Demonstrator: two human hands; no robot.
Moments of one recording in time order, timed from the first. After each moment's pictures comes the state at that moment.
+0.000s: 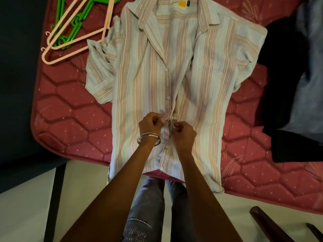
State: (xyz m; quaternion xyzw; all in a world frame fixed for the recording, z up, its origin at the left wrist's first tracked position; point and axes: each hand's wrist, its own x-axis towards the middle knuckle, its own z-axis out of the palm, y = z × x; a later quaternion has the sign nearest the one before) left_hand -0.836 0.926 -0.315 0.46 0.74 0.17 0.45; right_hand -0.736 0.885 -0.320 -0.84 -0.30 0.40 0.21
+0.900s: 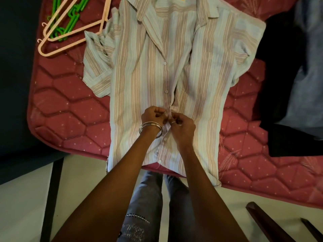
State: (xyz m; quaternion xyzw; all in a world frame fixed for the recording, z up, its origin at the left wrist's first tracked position) left_hand -0.823 0.934 -0.305 0.41 0.75 0.14 0.51; right_hand -0.734 0.882 -0.314 -0.78 -0.30 0.44 0.32
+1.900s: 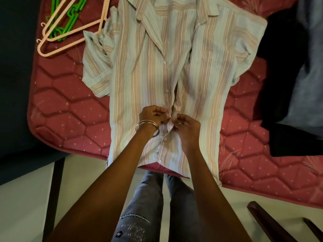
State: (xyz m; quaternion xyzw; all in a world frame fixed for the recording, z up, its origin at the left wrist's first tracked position) left_hand -0.833 0.937 -0.301 0.34 0.71 0.17 0.60; right_hand -0.718 0.875 -0.314 -0.72 -0.12 0.55 0.40
